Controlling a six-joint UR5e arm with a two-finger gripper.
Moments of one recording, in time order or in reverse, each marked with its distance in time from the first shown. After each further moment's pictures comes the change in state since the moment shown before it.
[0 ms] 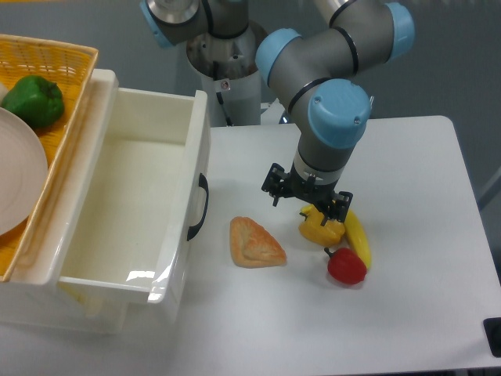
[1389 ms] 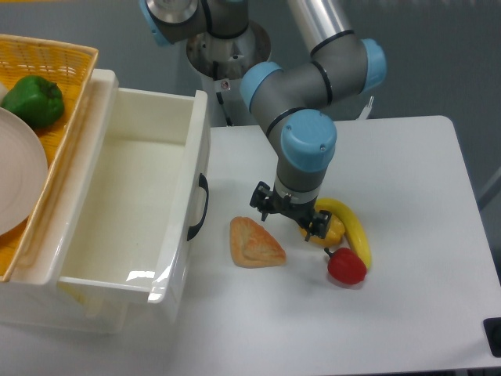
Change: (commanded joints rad) arm -0.078 -0.044 -0.193 0.224 0.003 -0.005
